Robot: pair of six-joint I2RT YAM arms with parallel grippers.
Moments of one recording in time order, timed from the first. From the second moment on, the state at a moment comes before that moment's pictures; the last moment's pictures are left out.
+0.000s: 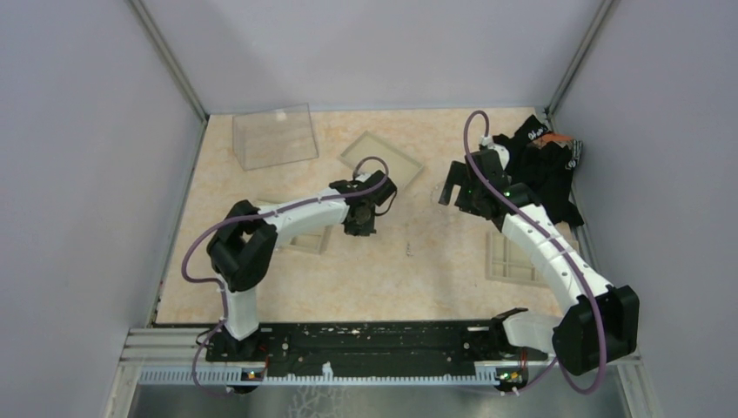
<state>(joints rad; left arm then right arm) -0.85 1.93 1.39 -0.70 -0.34 -0.70 0.34 1.21 1.02 -0.65 0.22 0.55</state>
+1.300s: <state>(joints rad) -0.61 1.75 1.34 -0.63 -0.30 -0.49 0.34 1.23 1.02 -0.63 0.22 0.61</state>
